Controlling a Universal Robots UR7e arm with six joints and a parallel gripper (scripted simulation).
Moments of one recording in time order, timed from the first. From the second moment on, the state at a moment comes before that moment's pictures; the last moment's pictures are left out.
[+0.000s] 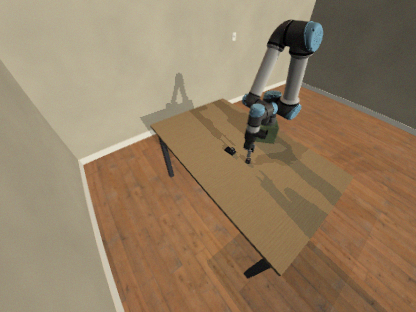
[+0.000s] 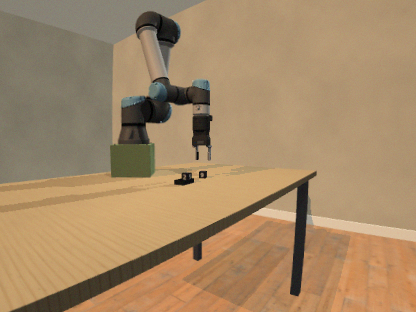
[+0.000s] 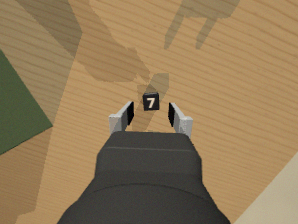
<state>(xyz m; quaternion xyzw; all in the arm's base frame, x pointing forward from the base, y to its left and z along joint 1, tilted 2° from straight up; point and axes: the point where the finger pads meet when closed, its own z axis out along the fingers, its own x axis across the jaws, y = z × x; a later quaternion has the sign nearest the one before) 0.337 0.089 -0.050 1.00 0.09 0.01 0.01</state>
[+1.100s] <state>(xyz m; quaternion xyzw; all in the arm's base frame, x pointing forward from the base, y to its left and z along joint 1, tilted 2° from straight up) 0.340 0.092 -0.044 0.95 -0.30 0.01 0.01</state>
